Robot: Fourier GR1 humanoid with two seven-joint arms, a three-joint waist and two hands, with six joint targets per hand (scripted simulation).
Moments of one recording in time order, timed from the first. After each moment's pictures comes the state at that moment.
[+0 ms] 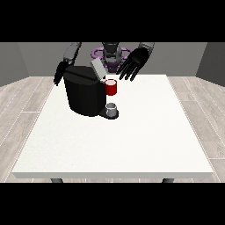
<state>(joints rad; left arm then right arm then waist) -1.15 0.43 0.07 -0.62 -0.90 -0.22 -0.26 -0.37 -0.08 -0.08 -1.21 0.16 -0.20 0.00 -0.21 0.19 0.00</state>
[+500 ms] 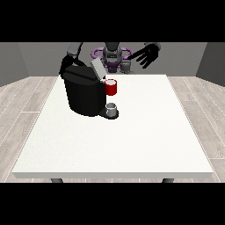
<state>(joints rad) -0.91 0.19 0.32 -0.62 -0.57 -0.24 -0.34 -0.20 -0.07 -0.10 -1.18 0.14 -0.20 -0.04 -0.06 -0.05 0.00</state>
